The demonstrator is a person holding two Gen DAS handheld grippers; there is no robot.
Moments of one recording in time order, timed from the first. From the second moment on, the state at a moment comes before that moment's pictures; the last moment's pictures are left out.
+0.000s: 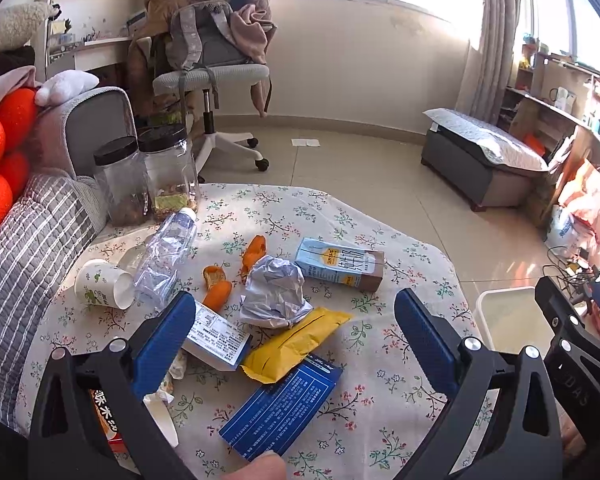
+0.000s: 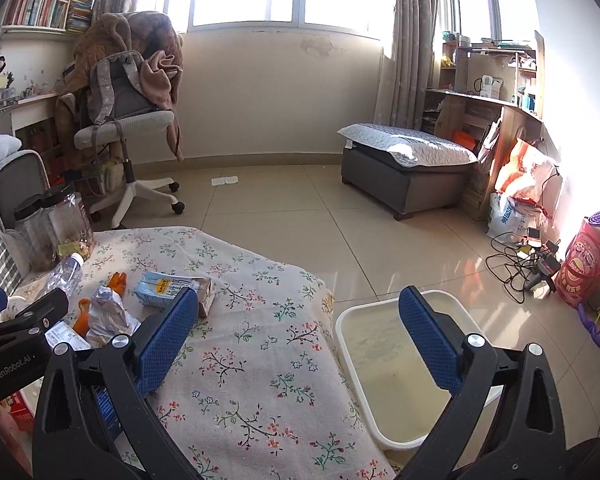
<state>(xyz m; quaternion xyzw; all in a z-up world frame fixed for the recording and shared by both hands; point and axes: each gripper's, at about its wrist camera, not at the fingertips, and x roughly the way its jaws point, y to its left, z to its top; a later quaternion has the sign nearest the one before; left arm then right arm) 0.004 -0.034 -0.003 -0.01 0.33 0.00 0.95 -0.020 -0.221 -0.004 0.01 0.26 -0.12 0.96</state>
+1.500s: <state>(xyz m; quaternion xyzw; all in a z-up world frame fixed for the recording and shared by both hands) 0.037 0.009 0.004 -0.04 0.37 0.04 0.93 0.003 -0.230 -0.017 0.04 0.33 -0.11 0.94</state>
